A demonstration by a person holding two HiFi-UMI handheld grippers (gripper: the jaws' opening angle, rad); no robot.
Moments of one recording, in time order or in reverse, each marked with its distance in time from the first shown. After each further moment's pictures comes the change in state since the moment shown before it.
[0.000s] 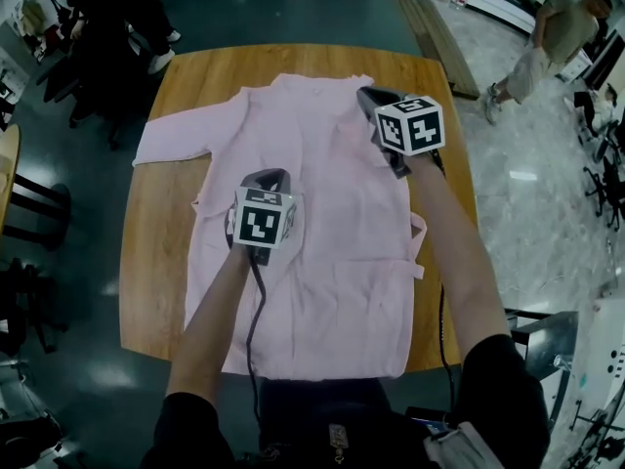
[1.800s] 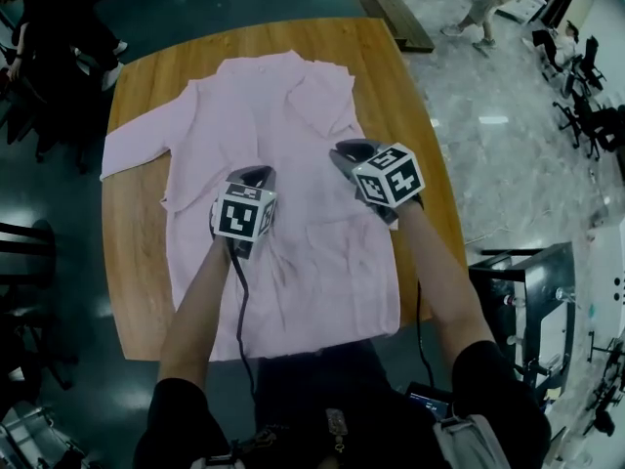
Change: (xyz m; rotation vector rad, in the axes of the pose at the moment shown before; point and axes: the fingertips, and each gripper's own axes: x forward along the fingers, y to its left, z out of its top) left arm 0.004 -0.076 -0.030 0.117 0.059 -0.232; right arm -0.111 0.076 -0.154 0.104 0.206 0.079
